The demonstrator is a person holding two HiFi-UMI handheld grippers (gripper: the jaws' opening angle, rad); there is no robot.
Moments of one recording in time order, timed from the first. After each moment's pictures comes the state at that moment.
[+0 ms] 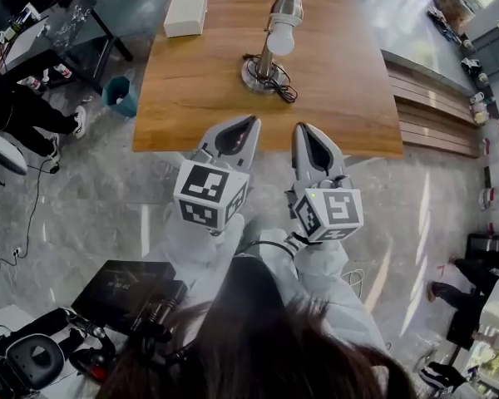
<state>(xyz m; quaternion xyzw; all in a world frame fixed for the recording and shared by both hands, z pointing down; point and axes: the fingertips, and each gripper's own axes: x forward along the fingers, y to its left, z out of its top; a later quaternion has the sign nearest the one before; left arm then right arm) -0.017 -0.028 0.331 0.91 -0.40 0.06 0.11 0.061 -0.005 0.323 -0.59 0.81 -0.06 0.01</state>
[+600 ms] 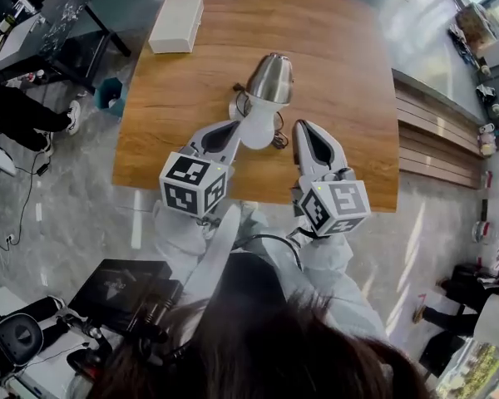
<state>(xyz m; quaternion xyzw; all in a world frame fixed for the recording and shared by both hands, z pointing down) 0.028 -0.221 0.404 0.88 -0.42 0.10 0.20 0.134 -0.208 0.351 -0.52 0.84 -0.11 -0.02</state>
